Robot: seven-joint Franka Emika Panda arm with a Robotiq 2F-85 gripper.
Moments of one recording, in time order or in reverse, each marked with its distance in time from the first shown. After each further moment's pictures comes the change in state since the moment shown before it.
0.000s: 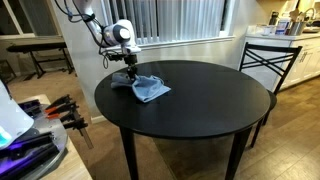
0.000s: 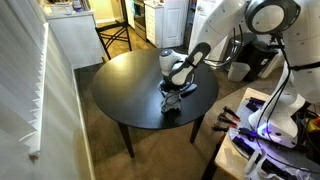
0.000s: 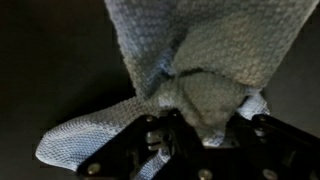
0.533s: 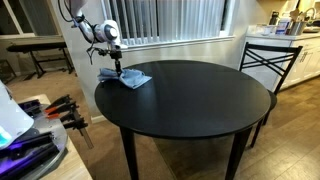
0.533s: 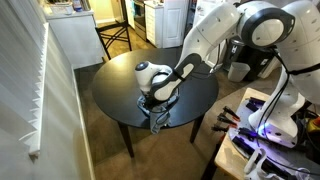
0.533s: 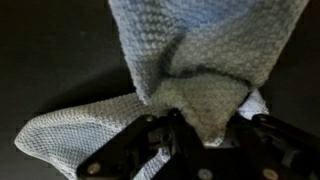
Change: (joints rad) arm 0.084 0.132 0.194 0.299 -0.027 -0.192 -0.150
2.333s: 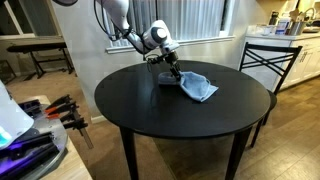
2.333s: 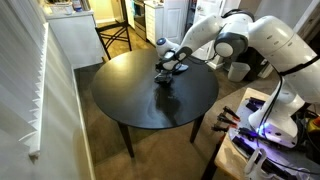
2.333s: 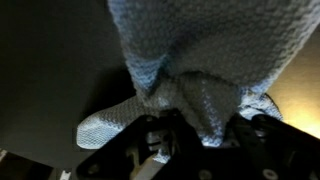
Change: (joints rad) arm -0.218 0.258 -0.430 0.321 -0.029 0.129 0.271
